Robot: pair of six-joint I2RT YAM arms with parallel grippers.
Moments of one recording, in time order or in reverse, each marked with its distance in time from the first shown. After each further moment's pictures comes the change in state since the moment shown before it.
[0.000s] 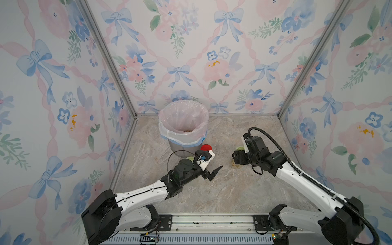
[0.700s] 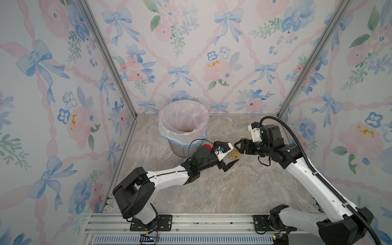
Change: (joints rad) left arm 0.013 0.387 0.315 0.093 0.151 0.072; right arm -0.144 -0.020 0.180 -0.074 -0.274 0.013
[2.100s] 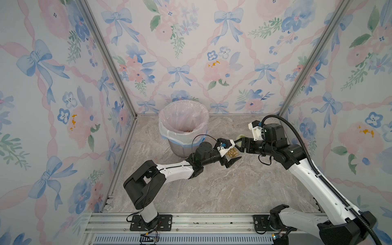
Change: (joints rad) left arm 0.040 0.129 0.079 0.078 0.121 -0.034; right arm -0.007 -0.022 0.013 0.029 -0.108 0.043
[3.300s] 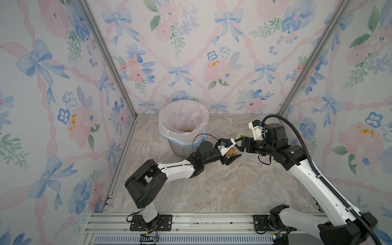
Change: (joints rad) left arm 0.001 0.016 0.021 0.000 -0.010 0.001; right arm 0.000 -0.008 -0.014 0.041 -0.028 0.016
